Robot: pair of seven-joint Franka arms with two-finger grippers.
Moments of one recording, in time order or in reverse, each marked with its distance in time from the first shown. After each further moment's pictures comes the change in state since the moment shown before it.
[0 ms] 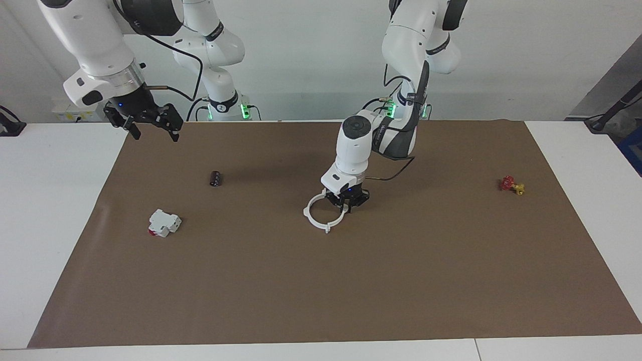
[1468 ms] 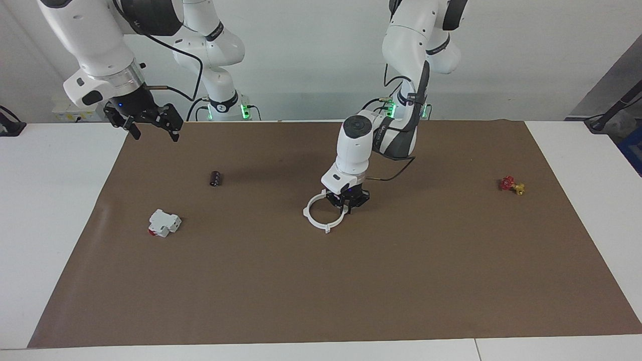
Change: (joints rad) left arm 0.000 0.000 0.003 0.000 0.000 0.033 0.000; right arm 0.000 0.000 0.000 0.000 0.000 0.000 0.000
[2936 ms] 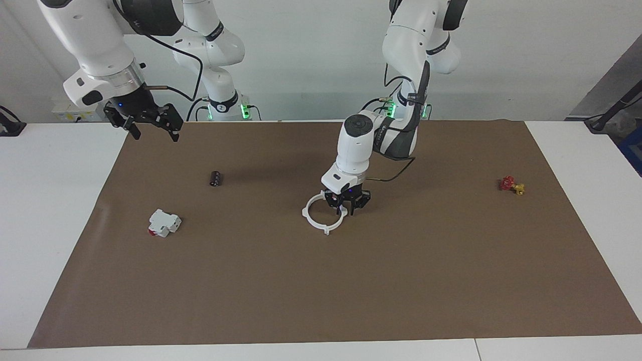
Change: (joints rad) left arm 0.000 -0.004 0.002 0.001 0.000 -0.016 -0.004; right arm 0.000 0.000 0.000 0.000 0.000 0.000 0.000
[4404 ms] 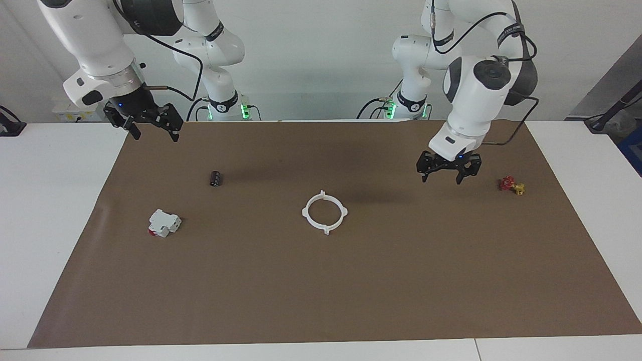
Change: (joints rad) left arm 0.476 -0.422 0.026 0.006 0.007 -0.463 0.569; right arm 0.000 0.000 0.000 0.000 0.000 0.000 0.000
